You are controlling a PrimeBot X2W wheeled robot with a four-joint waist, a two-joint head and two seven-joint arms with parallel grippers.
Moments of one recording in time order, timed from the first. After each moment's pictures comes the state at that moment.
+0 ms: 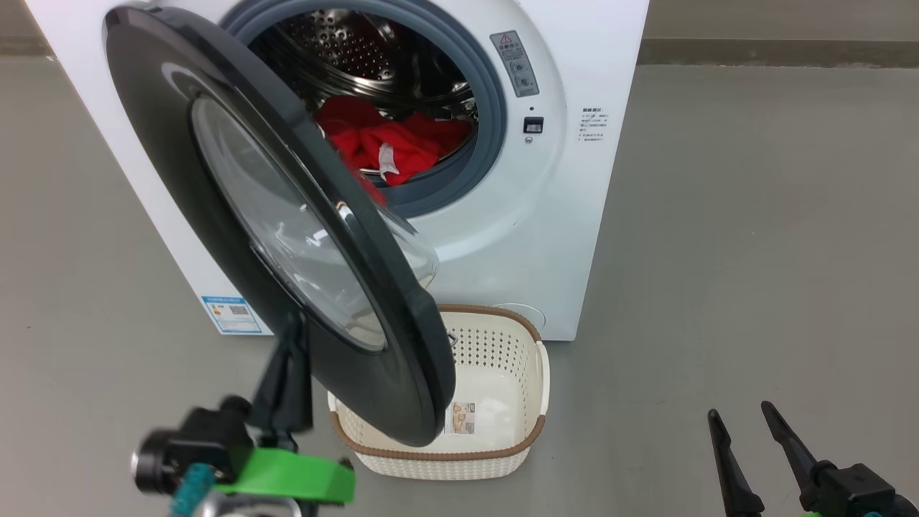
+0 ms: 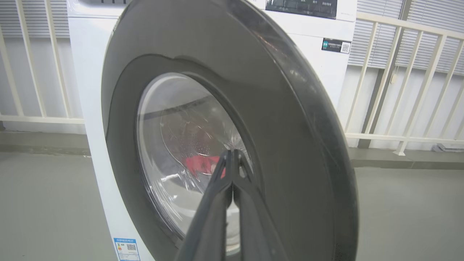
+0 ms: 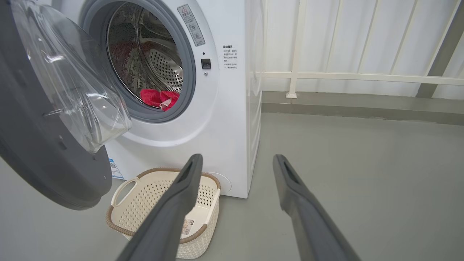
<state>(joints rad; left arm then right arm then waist) -0.16 0.06 -0.22 0.17 -0.25 0.10 -0.25 0.14 -0.04 -0.07 0.18 0.19 0.13 -0.26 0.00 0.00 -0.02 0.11</state>
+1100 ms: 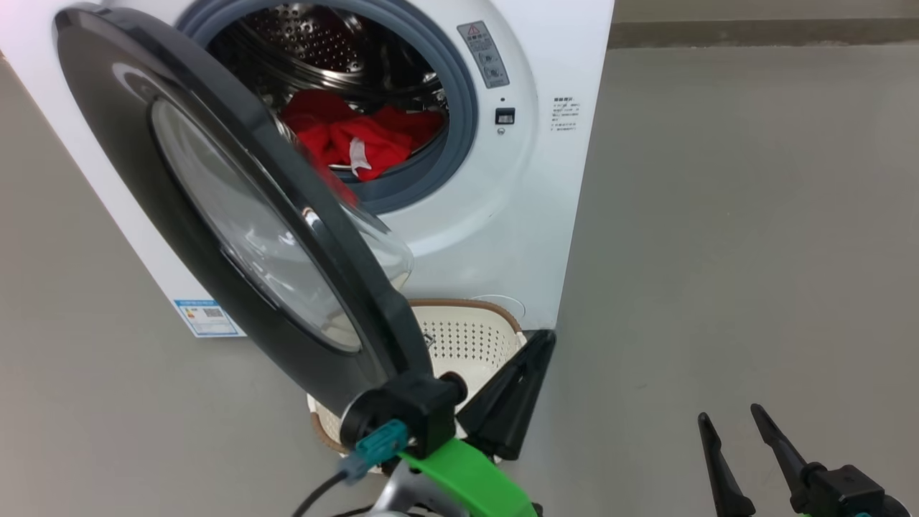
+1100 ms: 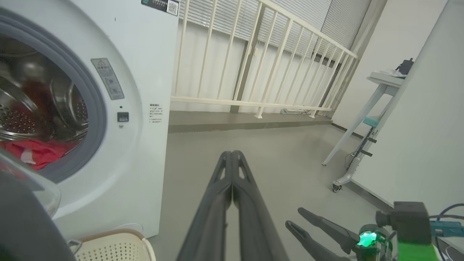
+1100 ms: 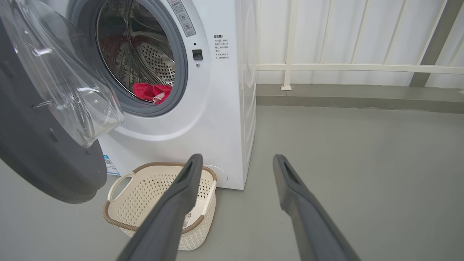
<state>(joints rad) -0.35 0.05 -0.69 -0.02 -0.52 0.16 0.00 0.14 -0.04 -0.04 0.19 0.19 0.13 -0.26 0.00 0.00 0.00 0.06</state>
